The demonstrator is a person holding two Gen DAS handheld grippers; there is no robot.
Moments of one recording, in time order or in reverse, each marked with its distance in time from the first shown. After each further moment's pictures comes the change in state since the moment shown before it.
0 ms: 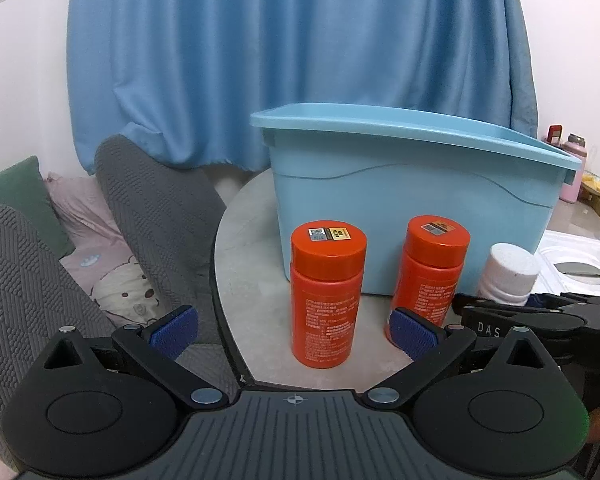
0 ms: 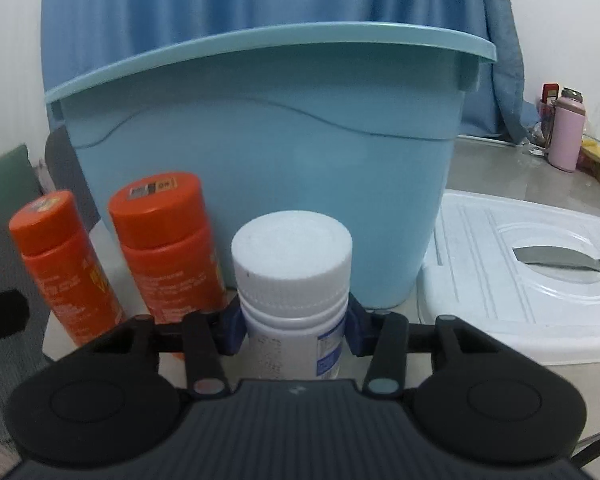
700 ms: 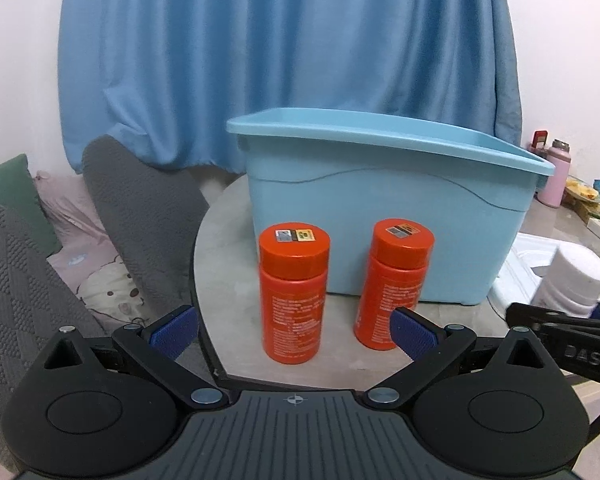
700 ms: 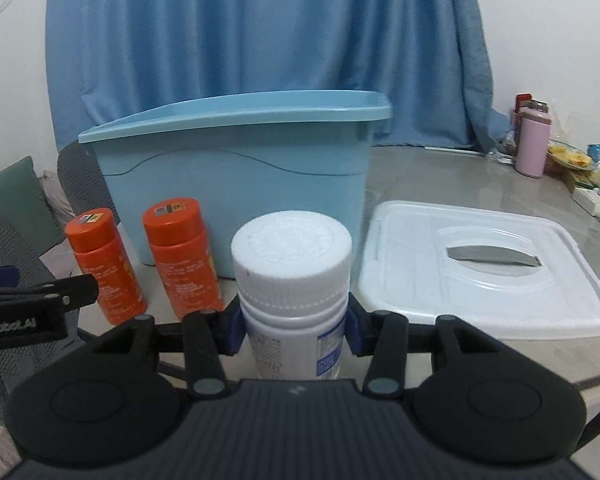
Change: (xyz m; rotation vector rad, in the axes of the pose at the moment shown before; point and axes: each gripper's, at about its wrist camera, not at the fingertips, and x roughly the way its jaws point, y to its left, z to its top) left arm -0.010 -0.012 -0.002 -0.012 -0.012 -0.049; right arm -0.091 -0.019 -0.005 0.034 -0.040 -0.024
